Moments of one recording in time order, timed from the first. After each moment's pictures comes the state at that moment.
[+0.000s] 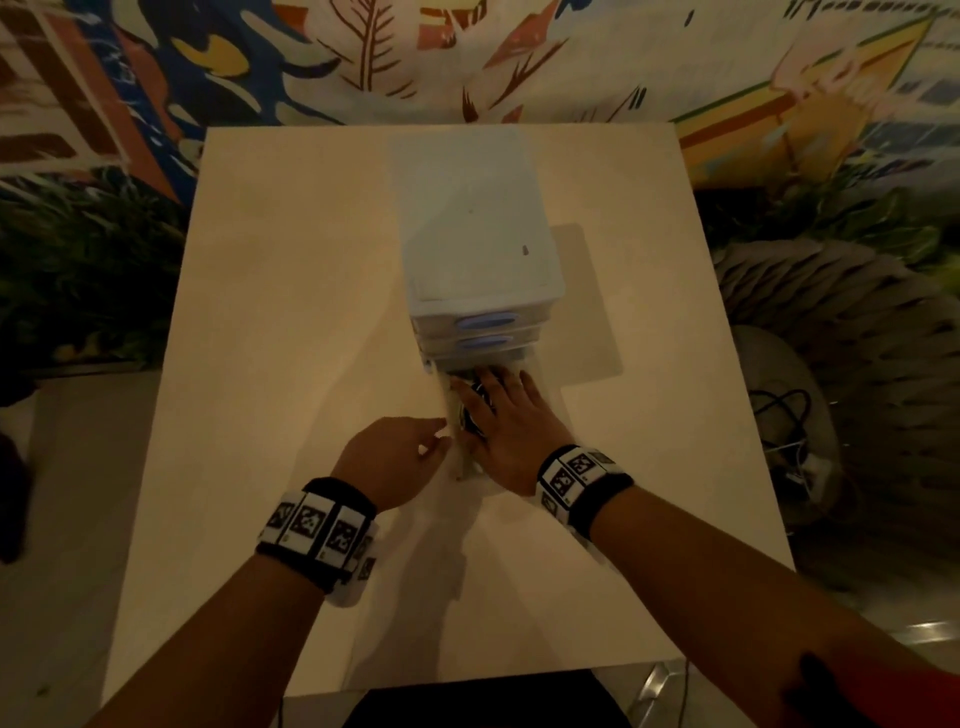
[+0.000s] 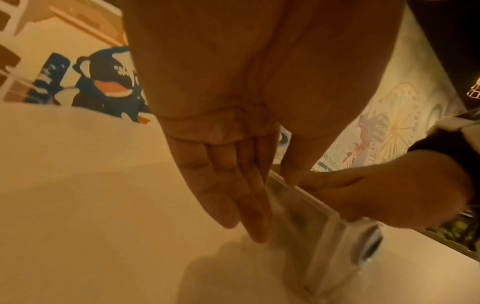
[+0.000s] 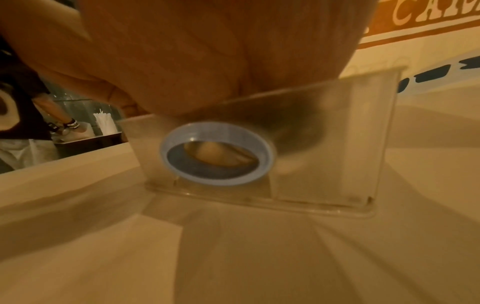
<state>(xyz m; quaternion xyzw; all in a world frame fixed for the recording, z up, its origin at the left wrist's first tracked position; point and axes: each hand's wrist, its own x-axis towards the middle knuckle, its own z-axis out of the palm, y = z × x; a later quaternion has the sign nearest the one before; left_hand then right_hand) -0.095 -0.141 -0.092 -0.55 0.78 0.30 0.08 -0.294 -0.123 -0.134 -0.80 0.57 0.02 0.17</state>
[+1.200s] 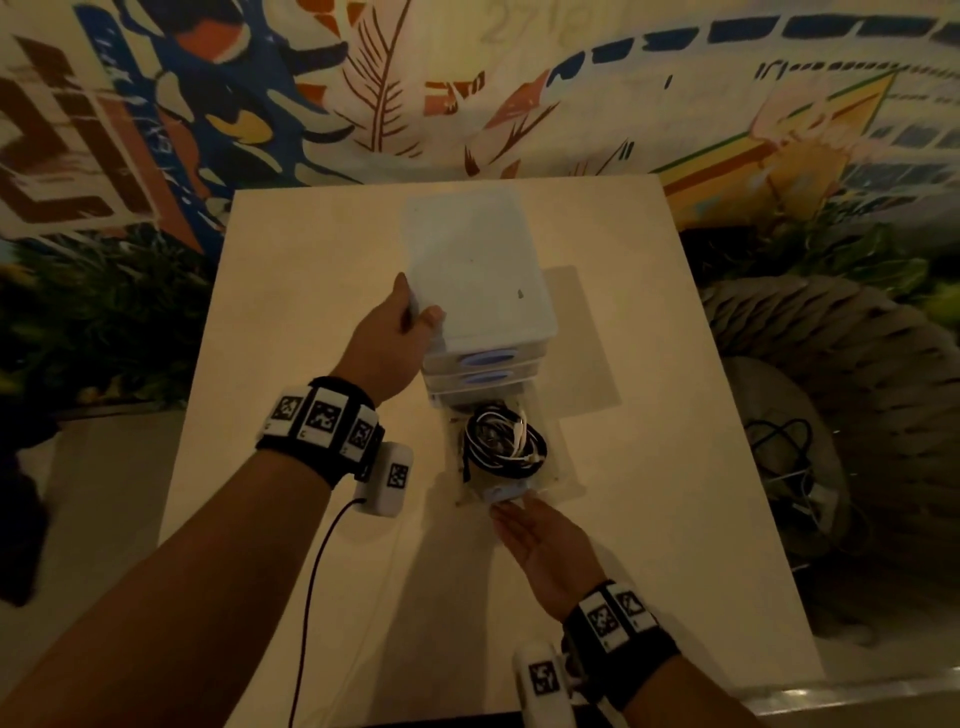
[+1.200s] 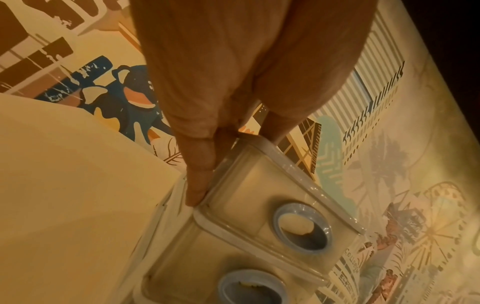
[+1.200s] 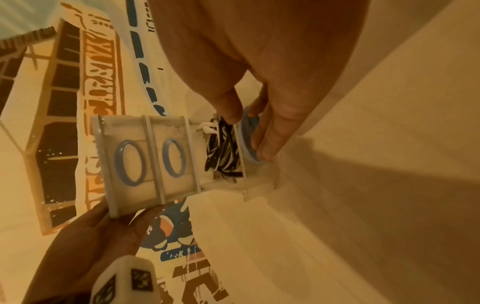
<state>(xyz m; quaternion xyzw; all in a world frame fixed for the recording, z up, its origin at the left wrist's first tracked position) -0.112 -0.255 -0.016 -0.58 0.63 0.47 -0.22 -0.277 -0.041 -0.093 0.17 0.51 -0.51 0.67</state>
